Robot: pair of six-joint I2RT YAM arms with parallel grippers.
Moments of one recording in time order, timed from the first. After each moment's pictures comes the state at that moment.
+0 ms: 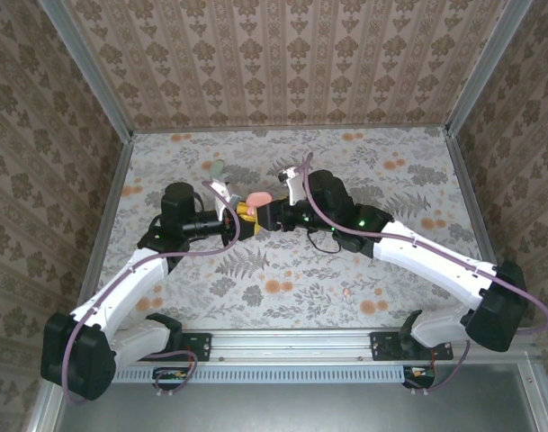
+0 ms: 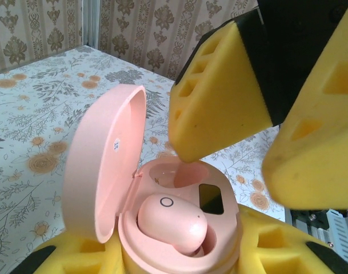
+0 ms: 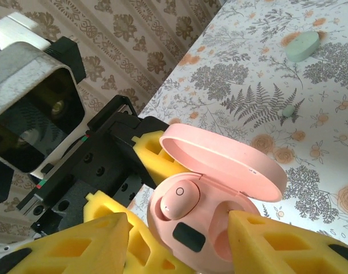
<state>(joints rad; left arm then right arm) -0.43 1.06 0.69 0.04 0.91 0.01 0.83 1.34 1.17 -0.24 -0.19 0.53</state>
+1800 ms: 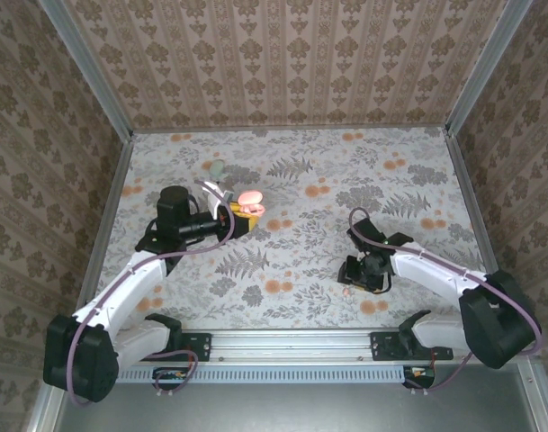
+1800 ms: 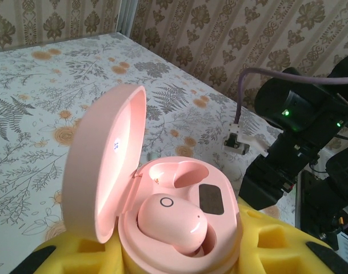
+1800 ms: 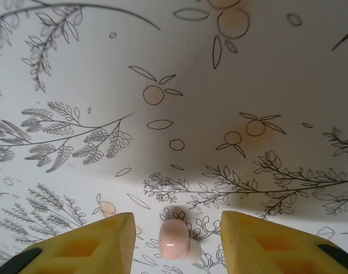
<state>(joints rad) -0.37 1.05 0.64 0.06 0.86 -0.10 0.49 1.27 0.61 -0.73 -0.19 0.78</state>
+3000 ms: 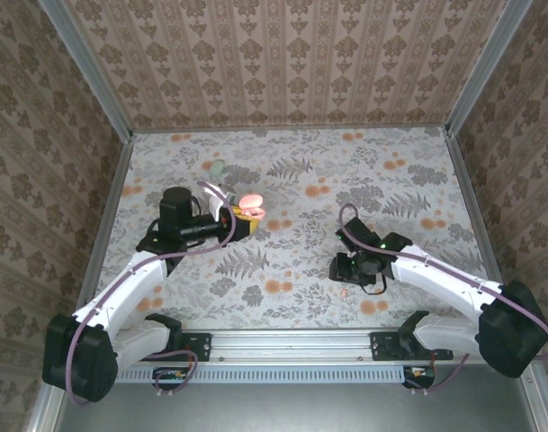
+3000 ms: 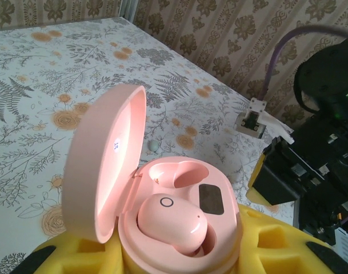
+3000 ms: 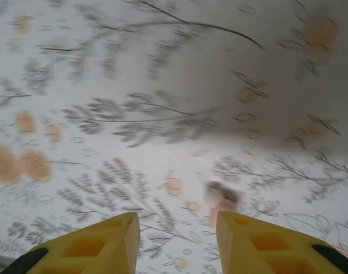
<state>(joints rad) -0.39 1.06 0.64 0.01 0.84 -0.10 0.62 1.17 0.68 -0.77 -0.11 0.82</state>
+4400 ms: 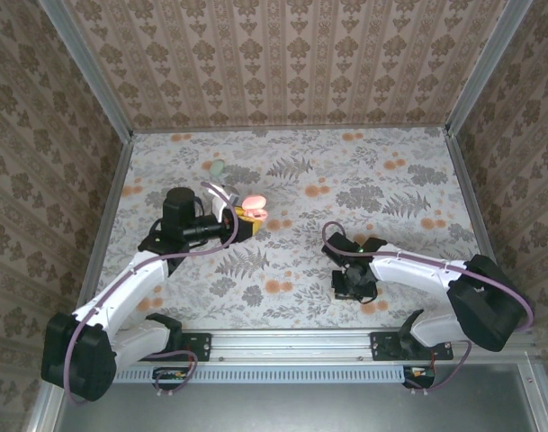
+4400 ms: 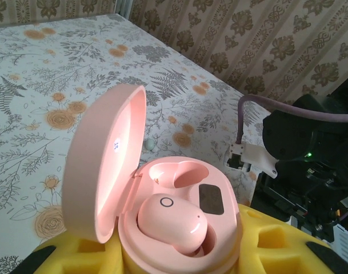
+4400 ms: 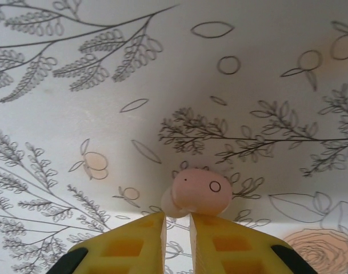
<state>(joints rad) -0.42 1.06 0.65 0.00 0.82 -0.09 0.73 1.36 0.67 -0.82 -0.07 0.83</state>
